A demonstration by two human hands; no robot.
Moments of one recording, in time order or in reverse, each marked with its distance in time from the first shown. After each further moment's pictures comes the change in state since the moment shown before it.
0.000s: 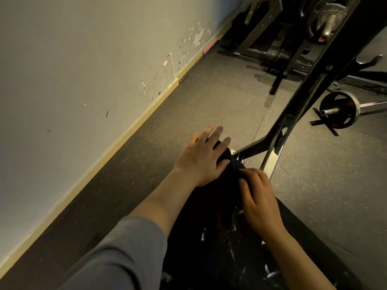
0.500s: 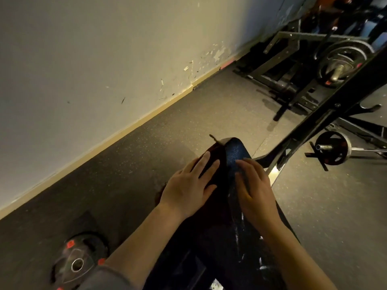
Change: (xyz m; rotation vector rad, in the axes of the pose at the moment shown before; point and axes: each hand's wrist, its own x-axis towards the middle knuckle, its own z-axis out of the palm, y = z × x) left_hand -0.136 0.001 0.034 -0.281 0.148 -0.218; right_hand -0.022 -0.065 0.004 -0.169 -0.036 -0.217
